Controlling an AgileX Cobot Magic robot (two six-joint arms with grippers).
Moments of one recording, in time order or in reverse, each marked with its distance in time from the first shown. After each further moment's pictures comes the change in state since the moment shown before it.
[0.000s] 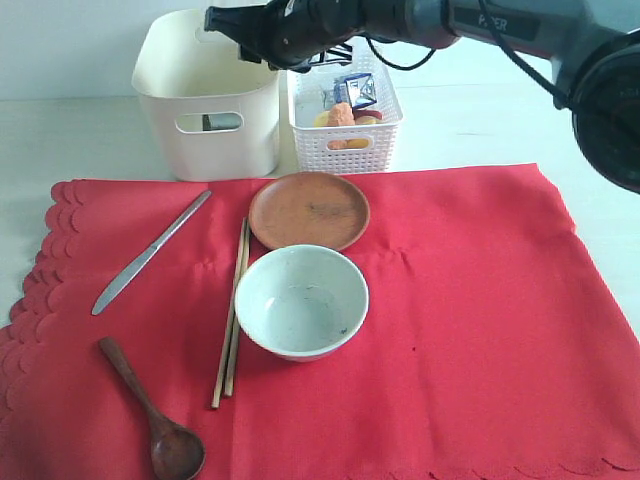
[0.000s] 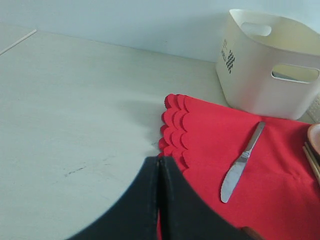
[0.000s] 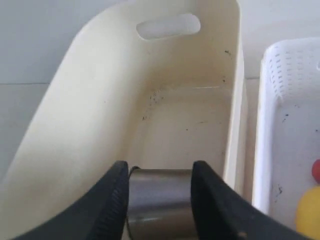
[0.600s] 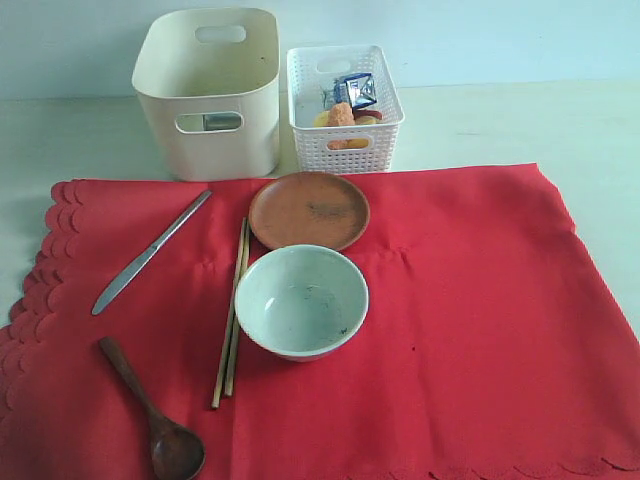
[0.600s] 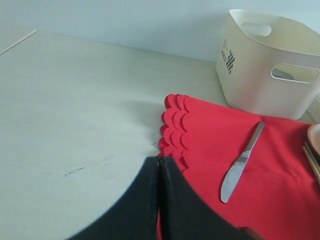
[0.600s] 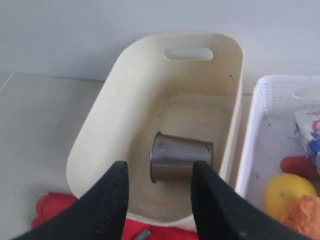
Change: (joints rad) left arm 0.000 0.000 0.000 0.000 0.000 0.000; right arm 0.000 -0.203 0.000 -0.011 0.226 -0.064
